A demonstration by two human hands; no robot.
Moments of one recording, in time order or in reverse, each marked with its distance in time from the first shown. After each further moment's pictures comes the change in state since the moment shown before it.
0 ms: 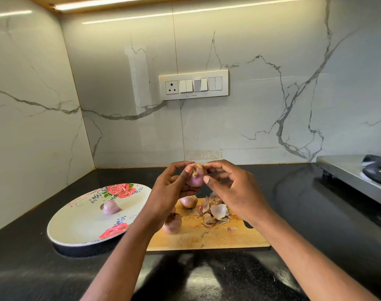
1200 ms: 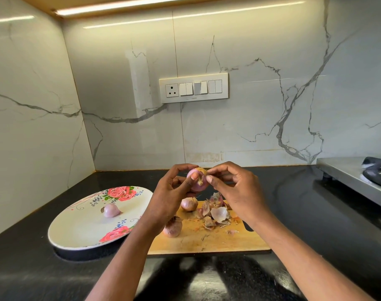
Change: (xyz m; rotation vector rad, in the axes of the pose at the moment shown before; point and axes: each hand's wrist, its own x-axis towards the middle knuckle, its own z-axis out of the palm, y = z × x) left_hand -0.003 0.004 0.001 0.087 -0.024 0.067; right_hand 0.003 0.001 0.000 0.077 0.101 0.026
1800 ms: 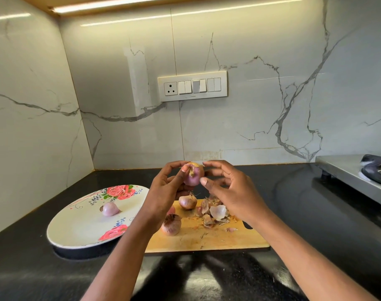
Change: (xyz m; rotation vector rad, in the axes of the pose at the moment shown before) left_hand 0.001 -0.001 -0.004 -0.104 0.045 -0.060; right_hand -0.003 -0.004 -0.001 -0.039 -0.154 0.067
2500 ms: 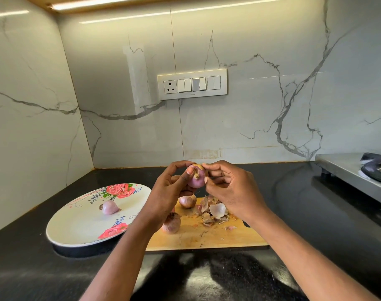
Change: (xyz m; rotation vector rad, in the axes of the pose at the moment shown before) left_hand 0.000 -0.004 0.003 0.067 -0.051 0.010; right_hand -0.001 0.002 0.004 -0.010 0.088 -0.078
